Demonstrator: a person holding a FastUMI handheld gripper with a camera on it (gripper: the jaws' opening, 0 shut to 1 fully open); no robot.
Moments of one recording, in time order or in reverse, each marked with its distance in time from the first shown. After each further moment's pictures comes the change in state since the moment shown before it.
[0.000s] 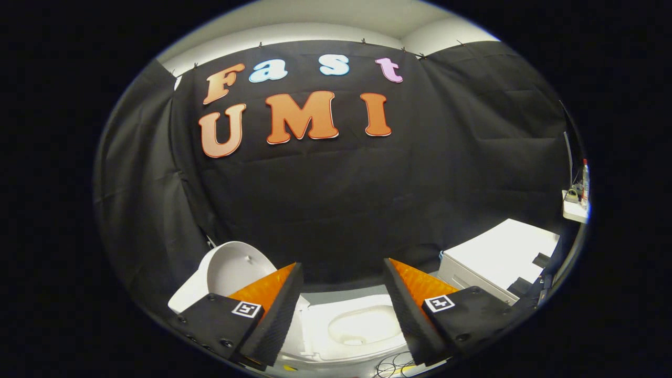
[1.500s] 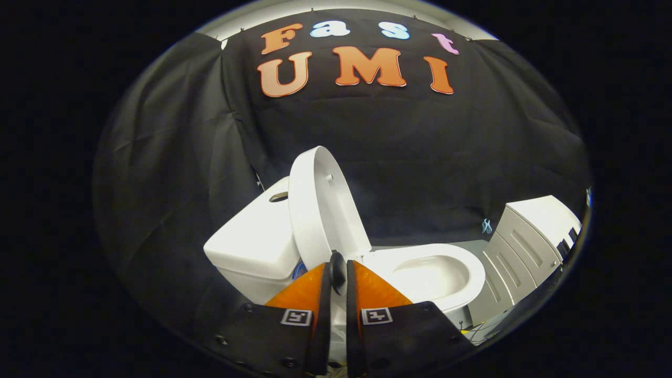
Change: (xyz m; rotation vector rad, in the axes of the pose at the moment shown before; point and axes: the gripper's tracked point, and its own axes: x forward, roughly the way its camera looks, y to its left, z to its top) arm -0.052 0.176 -0.159 -0.075 0.238 0.237
